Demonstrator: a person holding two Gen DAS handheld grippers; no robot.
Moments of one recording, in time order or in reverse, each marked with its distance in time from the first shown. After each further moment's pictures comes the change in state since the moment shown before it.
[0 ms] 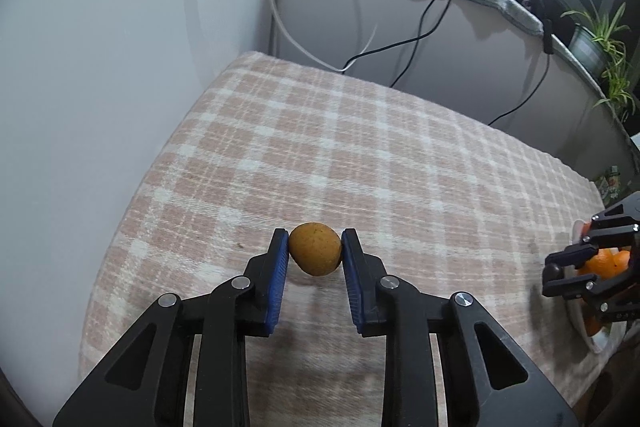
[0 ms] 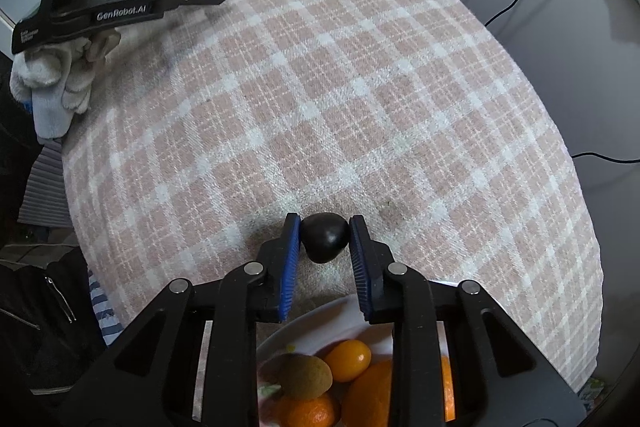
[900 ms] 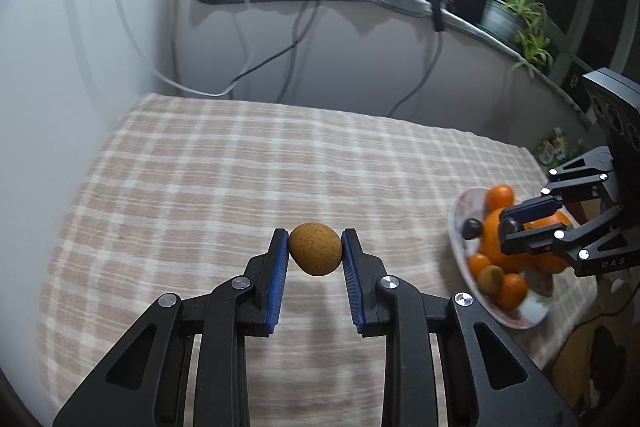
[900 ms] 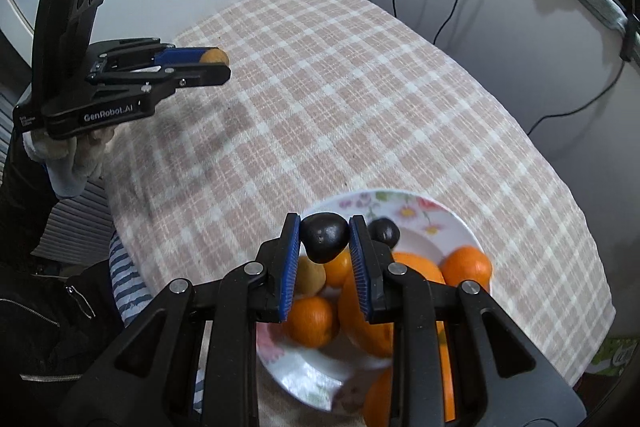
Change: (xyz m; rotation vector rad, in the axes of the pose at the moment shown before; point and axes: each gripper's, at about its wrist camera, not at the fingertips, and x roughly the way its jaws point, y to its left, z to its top) left arm -0.047 -0.103 -0.018 0.161 -0.045 -0.168; right arm -0.080 -0.009 -0.076 0.105 -0.167 0.000
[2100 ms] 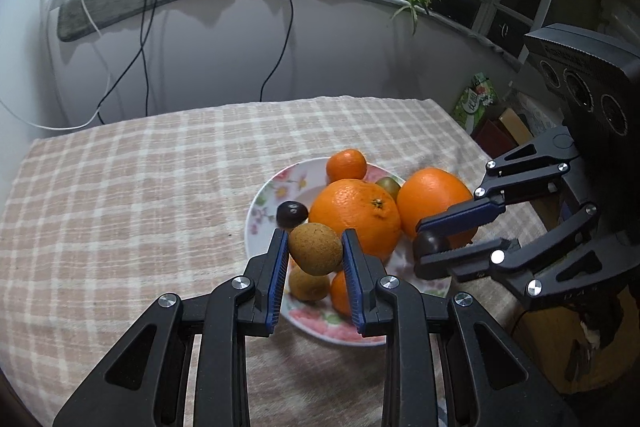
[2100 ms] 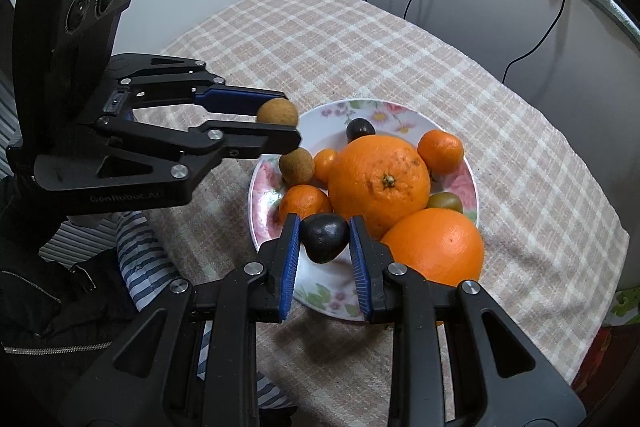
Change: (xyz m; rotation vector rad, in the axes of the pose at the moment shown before) left arm 0.013 -0.138 -0.013 0.199 0.047 -0.188; right arm -0.031 -0.015 -0.086 0.094 -0.065 0.005
